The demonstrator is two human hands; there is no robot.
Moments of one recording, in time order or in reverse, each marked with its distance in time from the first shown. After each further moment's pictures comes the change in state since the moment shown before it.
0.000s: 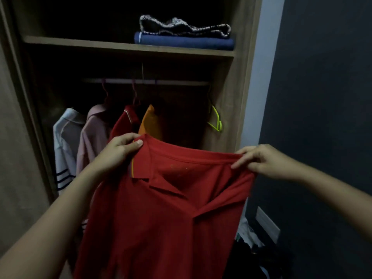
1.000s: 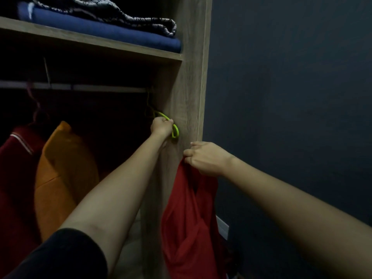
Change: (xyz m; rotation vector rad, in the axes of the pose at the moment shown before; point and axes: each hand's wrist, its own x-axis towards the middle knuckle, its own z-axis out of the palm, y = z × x) left_hand 0.274 -0.007 0.228 0.081 0.067 -0.050; right_hand 0.115 0.041 -0.002 -1.288 -0.145 0.019
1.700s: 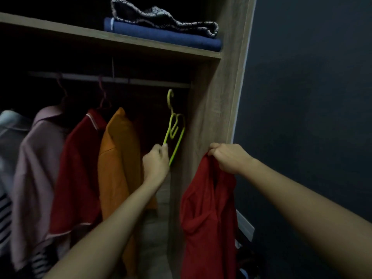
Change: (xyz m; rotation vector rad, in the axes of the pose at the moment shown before) left_hand -0.157 -0.080 -0.103 0.302 0.305 0.139; right_hand -0.005 -0.030 0.004 0.345 0.053 0.168
